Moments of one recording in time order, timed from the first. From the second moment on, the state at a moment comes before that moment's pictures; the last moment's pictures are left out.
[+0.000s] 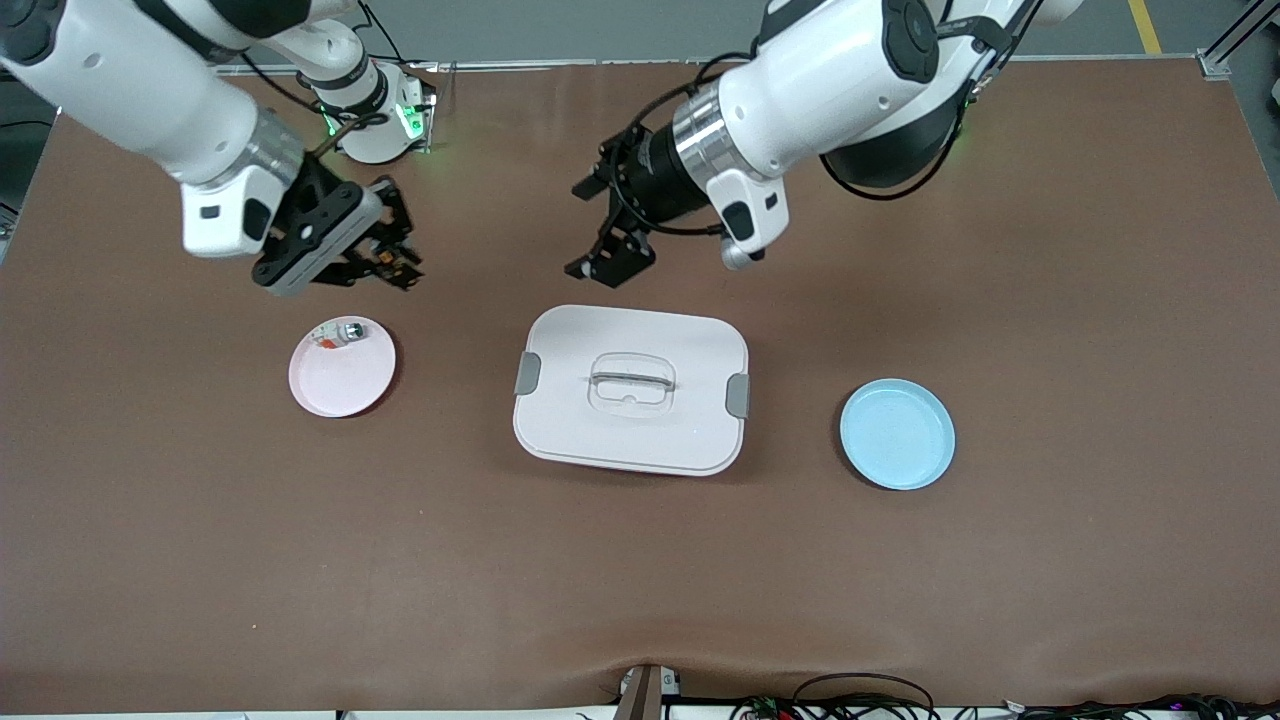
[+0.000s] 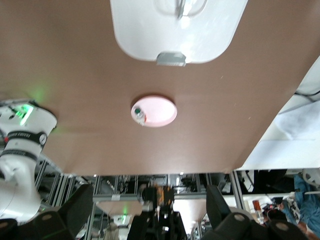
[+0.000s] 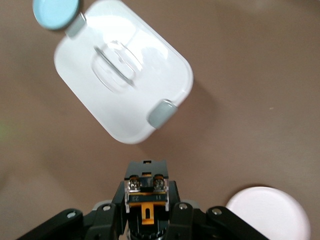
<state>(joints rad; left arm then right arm) -0.33 0.35 -0.45 -1.40 -0.50 2.20 -2.05 0.29 -0.05 0.01 -1.80 0.27 1.83 -0.51</state>
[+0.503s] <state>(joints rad) -0.30 0.38 -0.45 -1.53 -0.31 2.21 -2.02 0.04 -0.02 0.00 -1.81 0.15 1.79 -1.15</state>
